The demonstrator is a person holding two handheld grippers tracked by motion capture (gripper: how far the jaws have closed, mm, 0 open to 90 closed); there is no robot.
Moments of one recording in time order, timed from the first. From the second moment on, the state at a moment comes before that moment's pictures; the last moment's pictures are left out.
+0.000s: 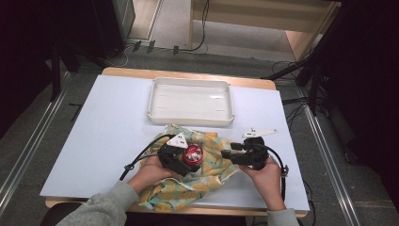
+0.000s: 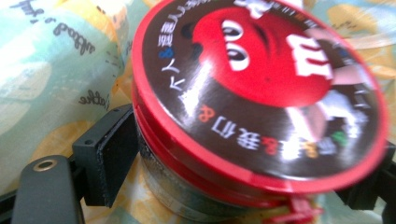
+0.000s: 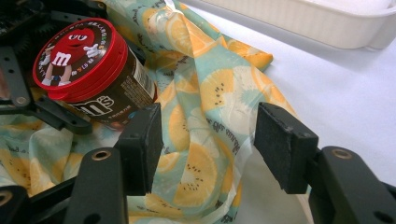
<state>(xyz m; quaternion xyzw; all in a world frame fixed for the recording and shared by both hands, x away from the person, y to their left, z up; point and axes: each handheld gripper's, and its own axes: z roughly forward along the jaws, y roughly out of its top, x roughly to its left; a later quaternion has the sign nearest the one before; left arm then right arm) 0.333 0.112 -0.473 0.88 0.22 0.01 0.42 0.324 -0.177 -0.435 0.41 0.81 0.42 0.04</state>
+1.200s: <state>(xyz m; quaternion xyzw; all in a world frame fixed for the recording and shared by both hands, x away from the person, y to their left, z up) 0.335 0.119 -0.465 0.87 0.24 0.01 0.43 0.324 -0.174 -0.436 0.41 0.81 0.42 0.04</state>
